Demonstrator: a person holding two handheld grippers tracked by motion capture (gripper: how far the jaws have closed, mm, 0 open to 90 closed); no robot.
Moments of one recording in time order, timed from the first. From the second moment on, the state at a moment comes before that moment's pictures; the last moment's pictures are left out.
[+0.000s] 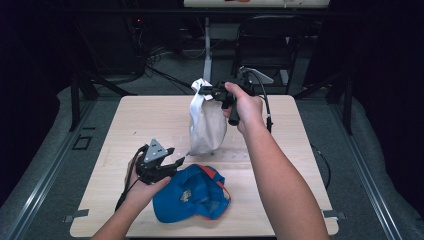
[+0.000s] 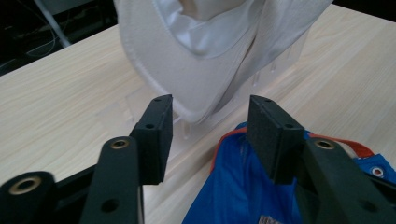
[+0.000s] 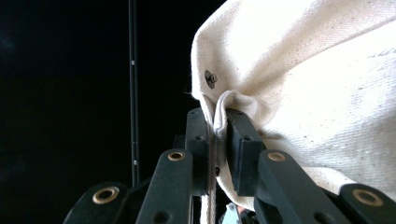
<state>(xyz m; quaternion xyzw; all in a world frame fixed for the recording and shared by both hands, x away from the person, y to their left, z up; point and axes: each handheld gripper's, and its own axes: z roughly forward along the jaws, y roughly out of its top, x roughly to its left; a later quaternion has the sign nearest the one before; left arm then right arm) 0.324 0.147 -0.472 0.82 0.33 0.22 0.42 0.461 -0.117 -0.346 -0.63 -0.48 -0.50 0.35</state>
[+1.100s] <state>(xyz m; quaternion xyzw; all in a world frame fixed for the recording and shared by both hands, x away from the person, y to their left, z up) 0.344 0.121 -0.468 0.81 0.36 0.23 0.41 0.452 -0.109 -0.343 -0.61 -0.52 -0.50 0.34</state>
